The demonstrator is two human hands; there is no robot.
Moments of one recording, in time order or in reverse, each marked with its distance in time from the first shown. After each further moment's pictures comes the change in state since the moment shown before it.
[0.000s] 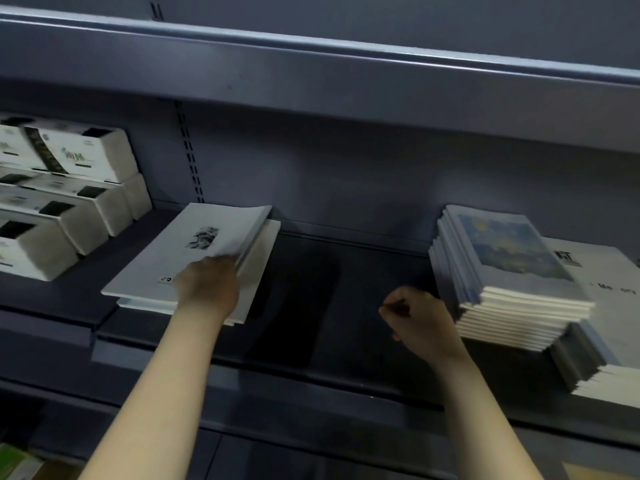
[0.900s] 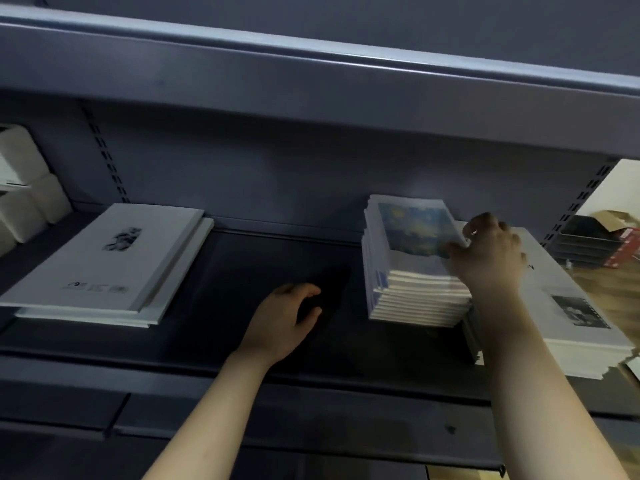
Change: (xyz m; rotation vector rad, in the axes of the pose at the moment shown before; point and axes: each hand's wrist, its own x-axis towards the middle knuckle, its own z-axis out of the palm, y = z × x) left_hand -0.075 0.165 0.041 -0.789 0.075 0.669; right_hand 0.037 0.087 -0.159 -0.271 0.580 0.185
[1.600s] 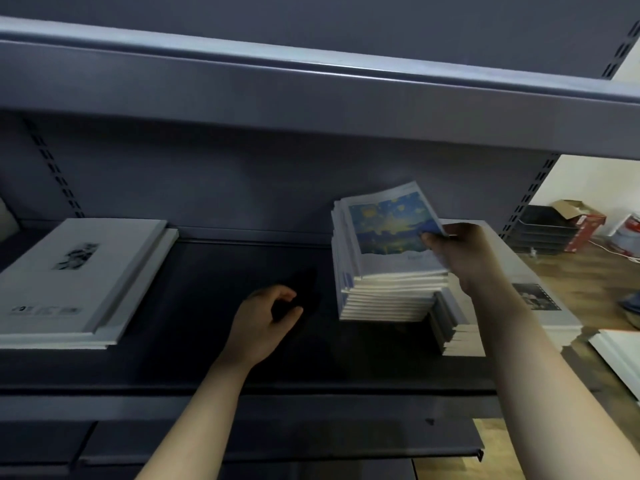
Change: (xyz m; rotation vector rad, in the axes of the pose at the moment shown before) left_hand 0.015 -0.004 0.024 -0.179 0.062 -0.087; right_hand 0.016 0.029 -0.007 0.615 -0.177 0.089
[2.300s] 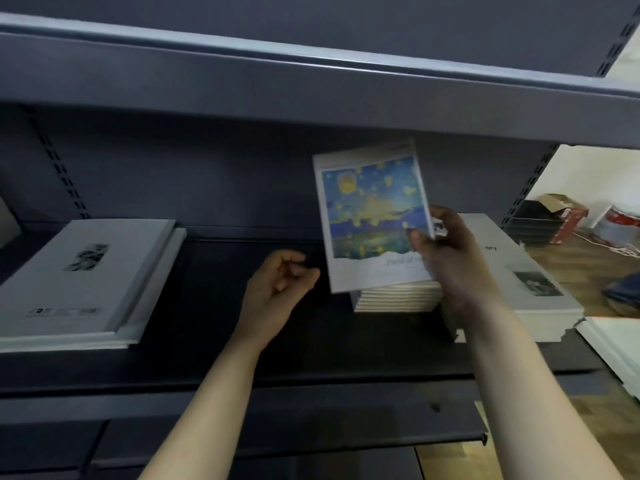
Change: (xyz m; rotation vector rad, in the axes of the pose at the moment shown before) left_hand 0.003 0.029 -0.035 -0.640 0.051 -0.019; right_hand -0.069 -0.034 0.032 0.374 -0.066 -0.080
